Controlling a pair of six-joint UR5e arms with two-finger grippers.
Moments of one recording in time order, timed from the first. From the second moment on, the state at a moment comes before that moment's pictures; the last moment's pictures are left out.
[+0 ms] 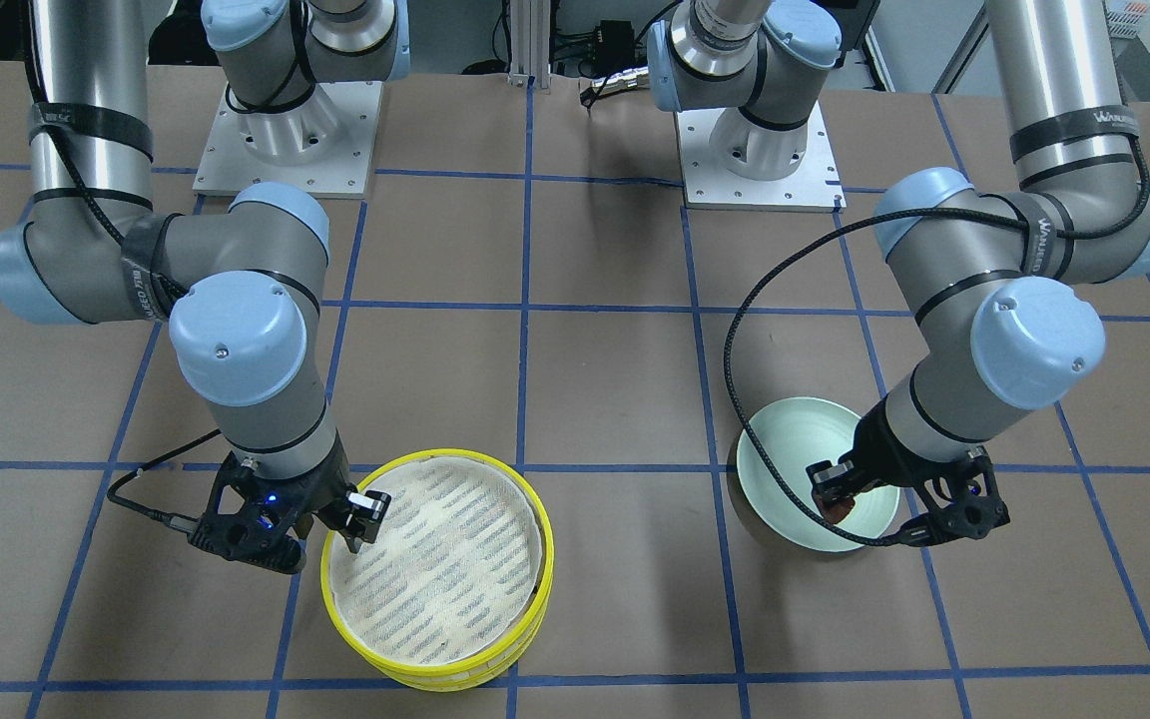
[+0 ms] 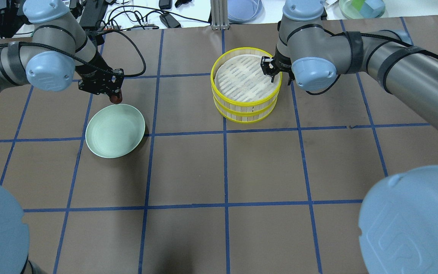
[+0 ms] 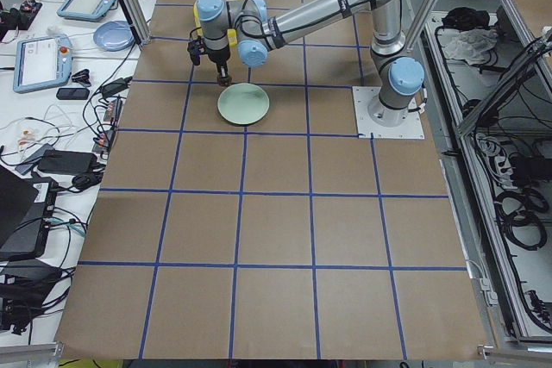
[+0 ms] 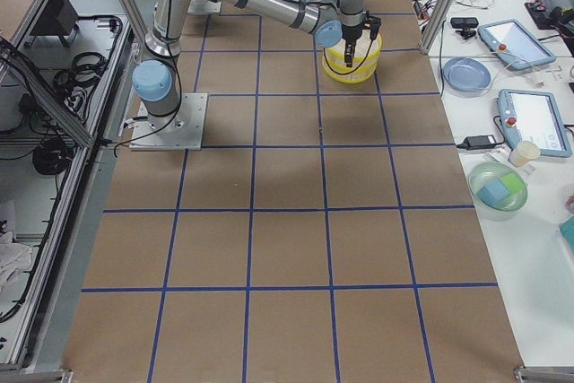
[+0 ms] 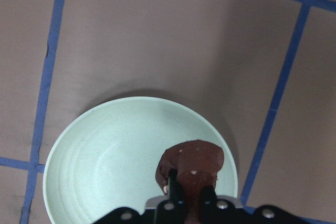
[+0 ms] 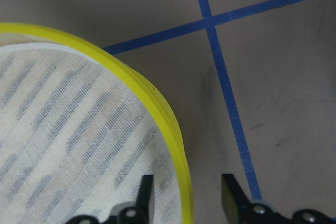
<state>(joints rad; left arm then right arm) -1.44 -1.94 -1.61 -1.15 1.54 -0.16 1.67 -1.11 1.57 -2.19 -1.61 0.35</state>
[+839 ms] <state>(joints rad) -1.65 -1.95 -1.55 -0.83 1.37 -0.74 1.66 -1.54 1.55 -1.60 -1.59 0.20</state>
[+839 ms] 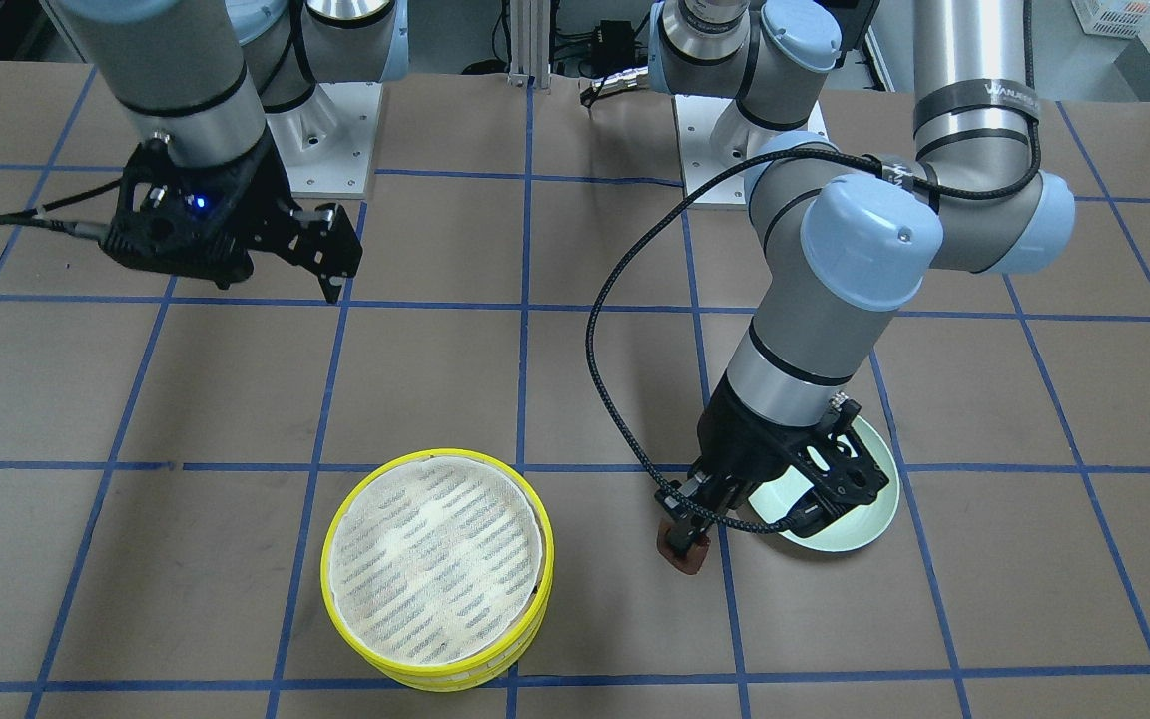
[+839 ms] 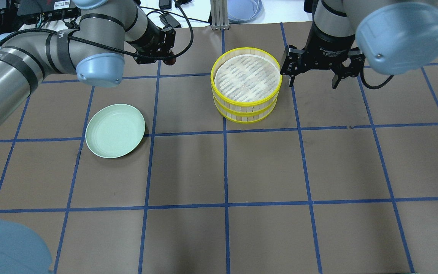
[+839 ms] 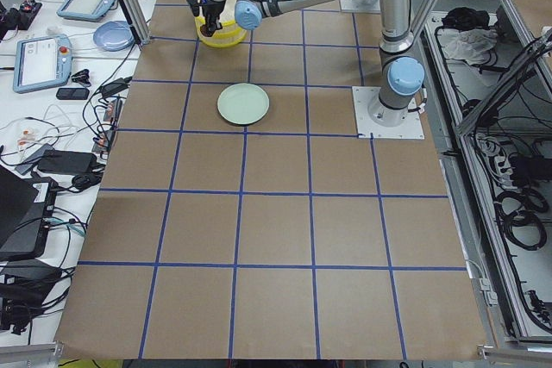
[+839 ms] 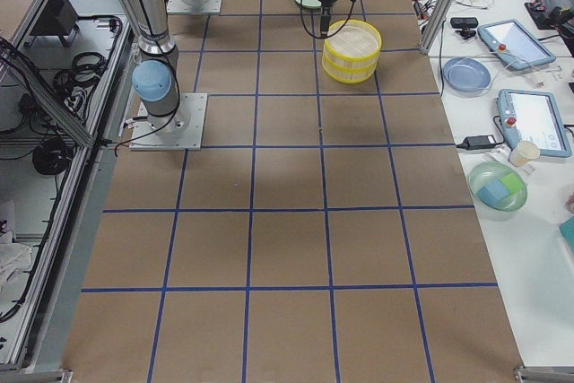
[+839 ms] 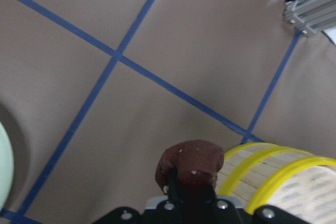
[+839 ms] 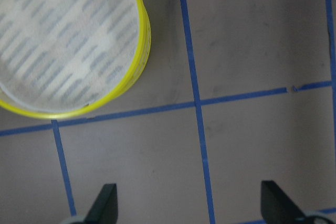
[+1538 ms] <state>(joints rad) -1.76 -2.01 -1.56 -0.77 1.29 -1.17 1.66 -1.60 1.46 -1.43 -1.59 0.07</state>
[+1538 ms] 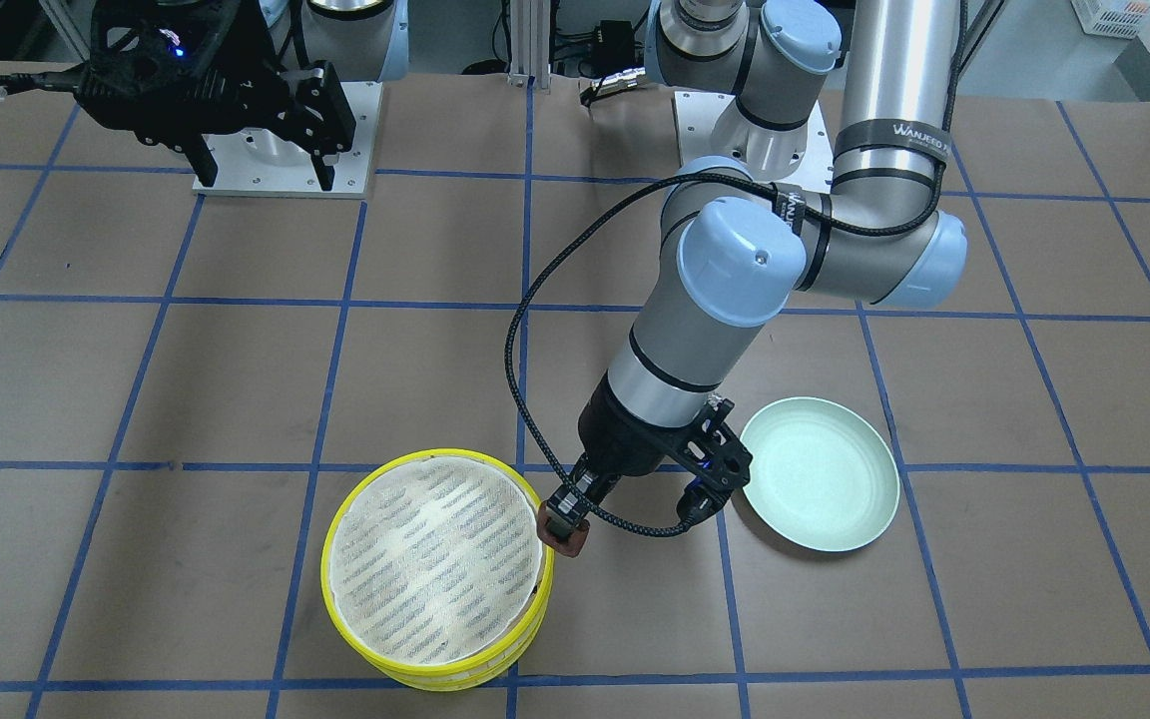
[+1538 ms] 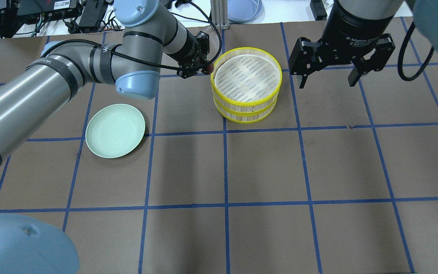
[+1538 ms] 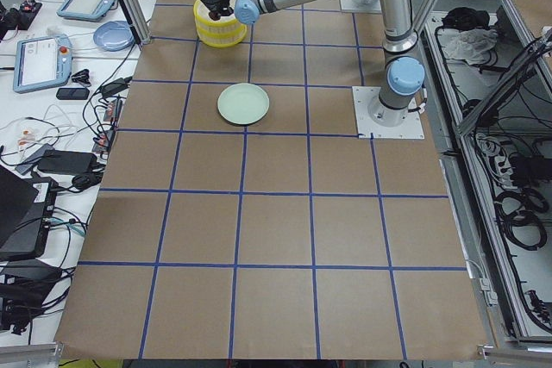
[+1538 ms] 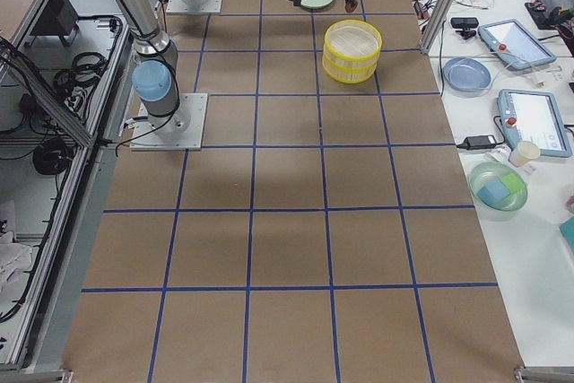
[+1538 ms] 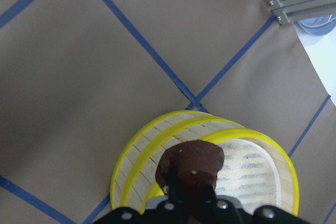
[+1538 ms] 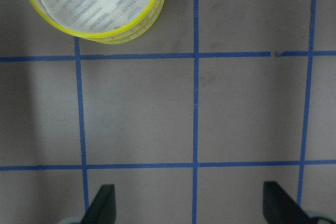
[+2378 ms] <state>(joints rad) -1.79 -2.07 -1.55 -0.77 1.22 -1.28 1.65 -1.58 1.48 -1.55 -1.61 -0.06</state>
